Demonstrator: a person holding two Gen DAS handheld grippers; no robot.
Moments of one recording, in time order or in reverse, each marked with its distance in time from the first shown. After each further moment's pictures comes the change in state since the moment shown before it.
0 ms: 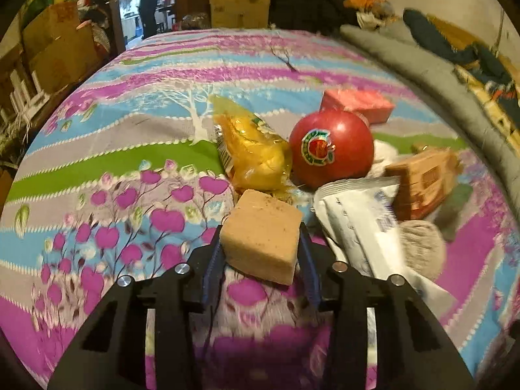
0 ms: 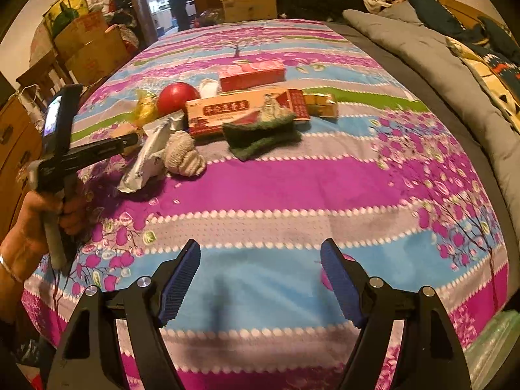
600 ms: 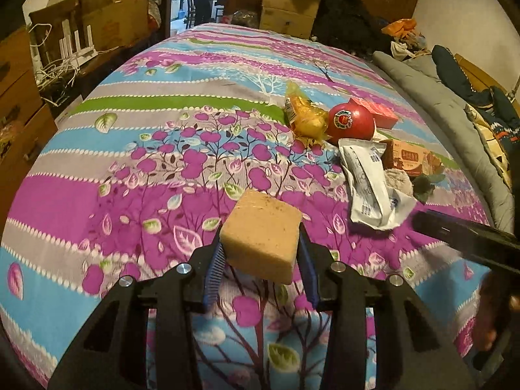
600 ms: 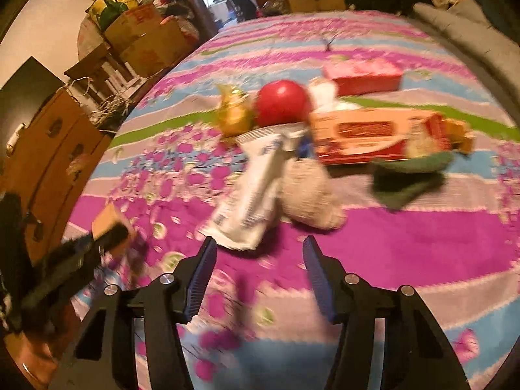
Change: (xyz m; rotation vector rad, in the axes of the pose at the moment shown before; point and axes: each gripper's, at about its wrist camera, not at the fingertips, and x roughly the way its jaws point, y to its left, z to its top) left arm -0.103 0.043 -0.084 -0.189 -0.007 0.041; right arm 0.067 0.097 0.058 -0.063 0.058 0.314
